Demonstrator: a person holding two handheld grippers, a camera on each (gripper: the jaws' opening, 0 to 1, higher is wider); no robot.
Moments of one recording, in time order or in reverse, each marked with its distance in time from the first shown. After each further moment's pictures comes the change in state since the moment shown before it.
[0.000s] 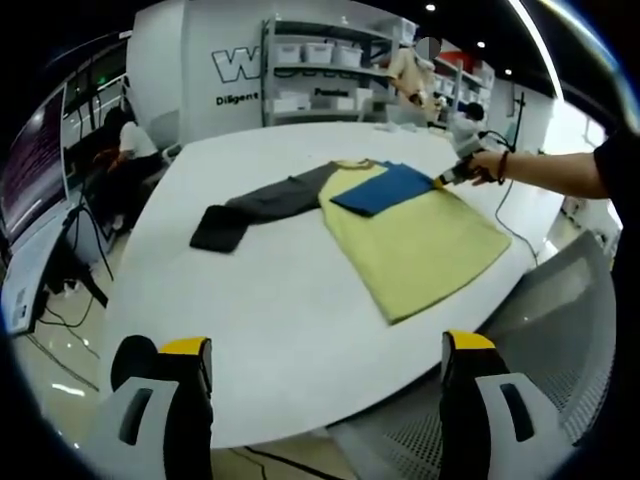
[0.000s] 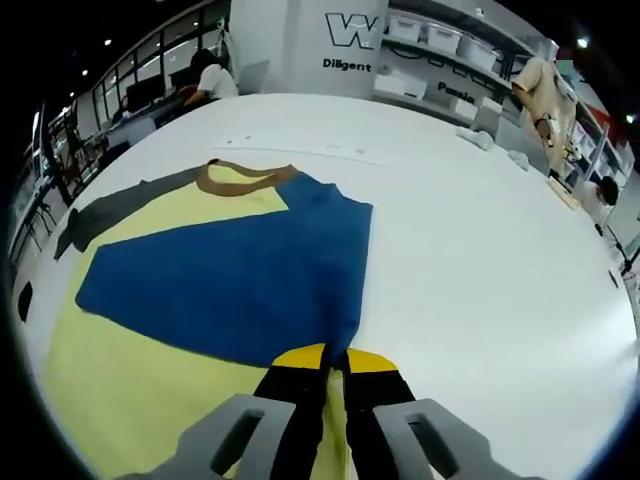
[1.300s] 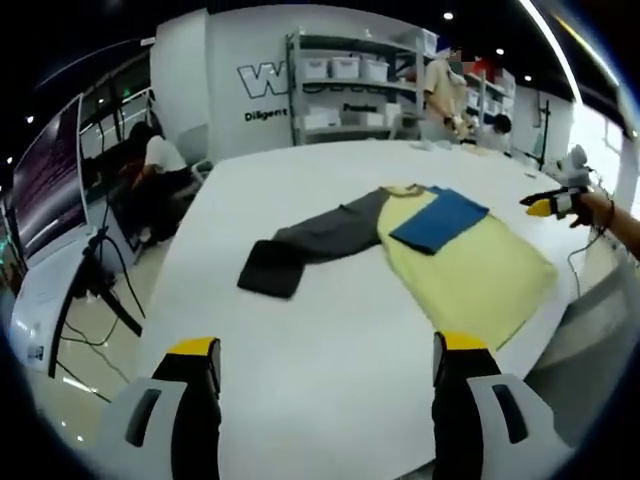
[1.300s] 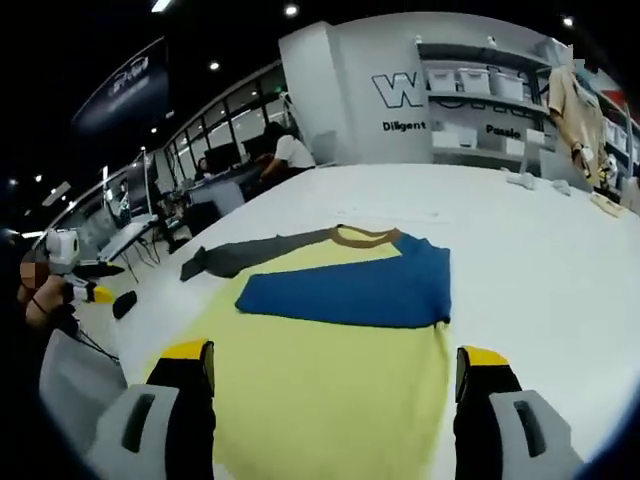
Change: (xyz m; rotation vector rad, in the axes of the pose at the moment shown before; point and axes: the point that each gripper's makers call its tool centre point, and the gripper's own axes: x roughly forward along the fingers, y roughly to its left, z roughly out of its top) left arm 0.030 0.071 0.055 -0.021 -0.082 0.141; right arm -0.130 0.080 -0.011 0.006 -0.302 0.399
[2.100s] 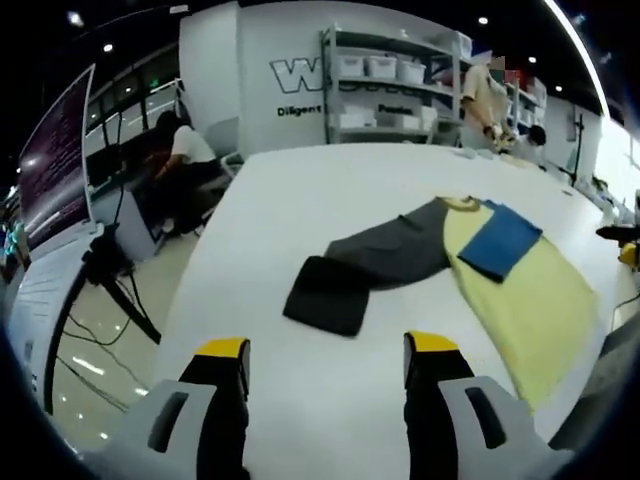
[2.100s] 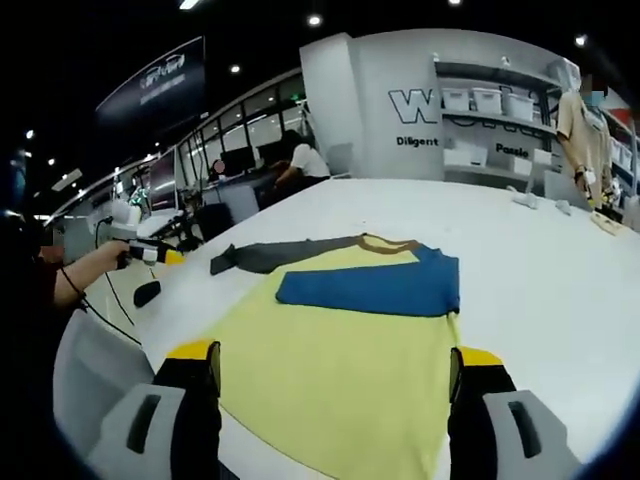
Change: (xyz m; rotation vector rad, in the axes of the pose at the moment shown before) left arm 0.064 0.061 0.020 -0.059 0.004 0.112; right arm -0.046 0.033 -0.008 -0.040 -0.046 -0.009
